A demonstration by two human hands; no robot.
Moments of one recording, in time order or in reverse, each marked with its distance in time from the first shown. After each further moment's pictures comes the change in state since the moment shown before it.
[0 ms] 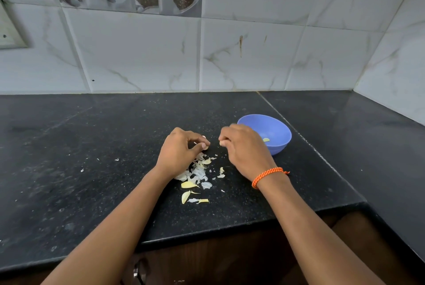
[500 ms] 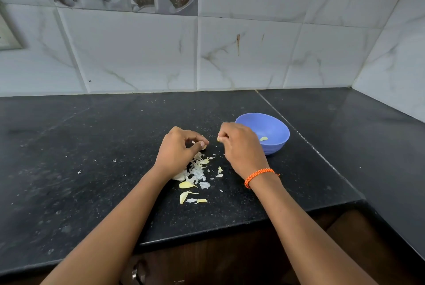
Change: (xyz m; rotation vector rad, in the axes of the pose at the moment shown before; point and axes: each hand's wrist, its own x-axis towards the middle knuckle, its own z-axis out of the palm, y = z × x) left_hand -0.001 0.006 0.000 -0.041 0.009 -0.002; right_hand 0.002 -0.001 0.015 0.029 0.019 0.127
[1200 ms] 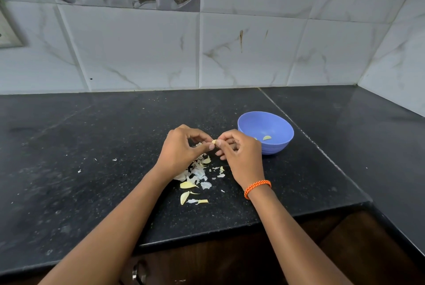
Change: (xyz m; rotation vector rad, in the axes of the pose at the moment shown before) left_hand -0.003 0.009 -0.002 -0.092 0.002 0.029; right_hand -0.018 0.002 0.026 0.646 0.201 0.181
